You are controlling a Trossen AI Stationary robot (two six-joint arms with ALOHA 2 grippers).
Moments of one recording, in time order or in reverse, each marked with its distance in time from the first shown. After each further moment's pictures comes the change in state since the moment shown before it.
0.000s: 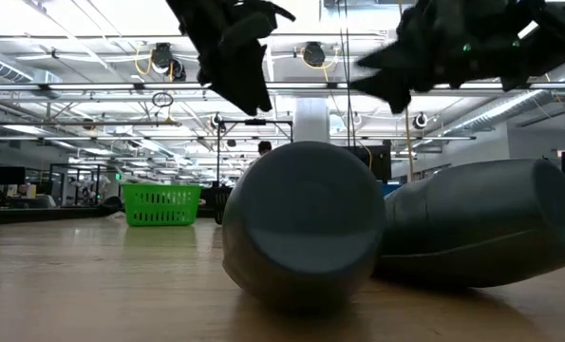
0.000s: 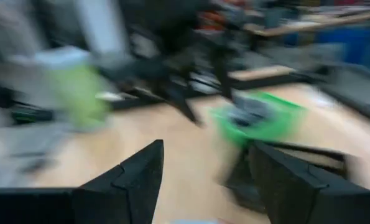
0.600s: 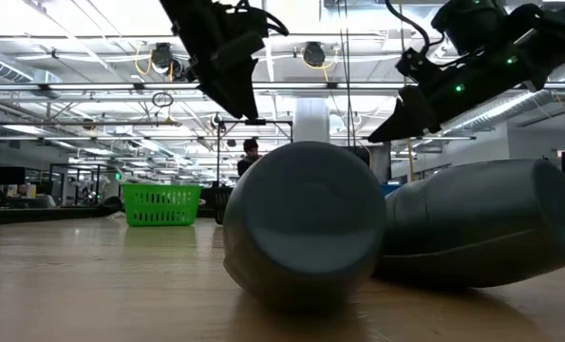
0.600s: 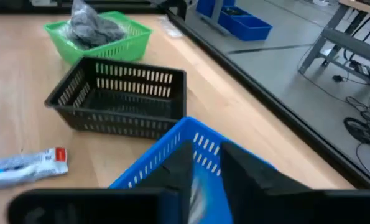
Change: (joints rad) left arm -0.004 -0.001 0.000 -0.092 -0.132 -0.049; right arm 0.020 0.001 0.000 -0.326 0.597 -0.133
